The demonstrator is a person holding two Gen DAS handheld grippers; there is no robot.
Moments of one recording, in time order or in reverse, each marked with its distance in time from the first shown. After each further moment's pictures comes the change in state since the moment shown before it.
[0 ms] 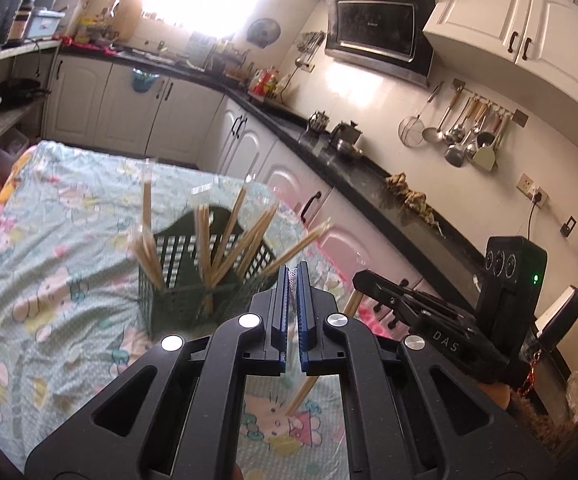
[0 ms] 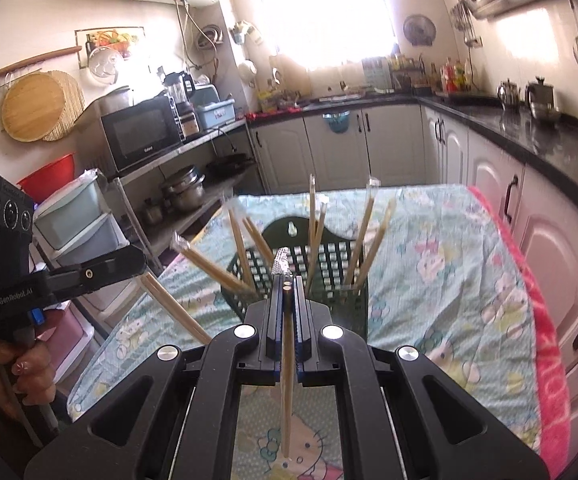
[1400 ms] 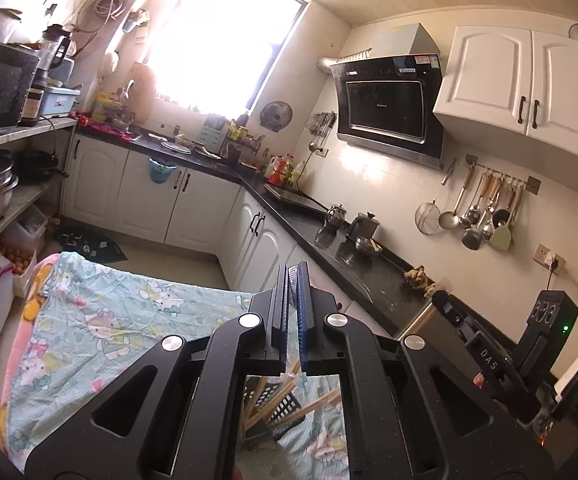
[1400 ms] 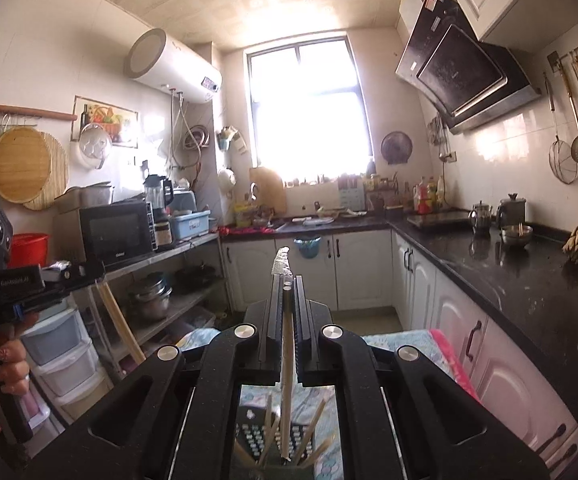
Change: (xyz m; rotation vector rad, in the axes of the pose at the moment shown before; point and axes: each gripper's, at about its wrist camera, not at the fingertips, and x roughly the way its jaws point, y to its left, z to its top) left arm -0.025 0.003 0.132 0.032 -0.278 0.079; right arm -0.028 -0.021 0.122 -0.082 -0.416 -0.139
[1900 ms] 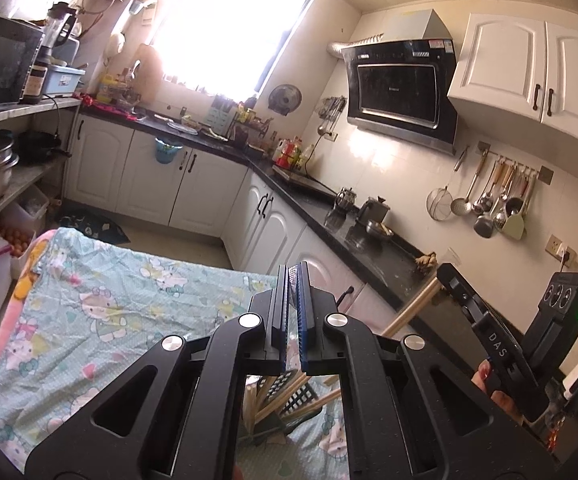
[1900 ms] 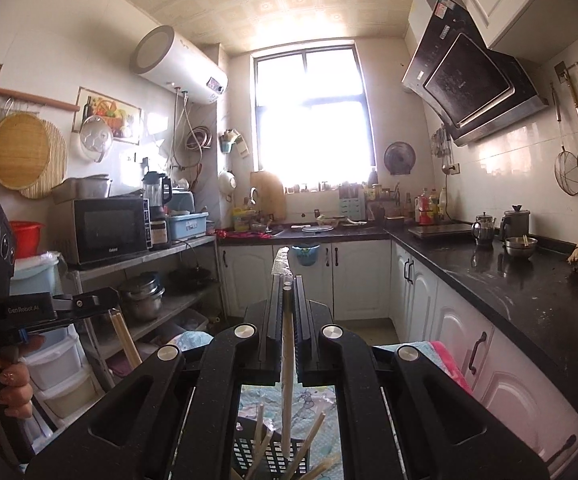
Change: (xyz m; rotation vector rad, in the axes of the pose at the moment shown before) left arm 0.036 0.020 -0.036 -0.015 0.053 0.017; right arm 0.032 0.009 -0.031 -0.043 -0.013 0.004
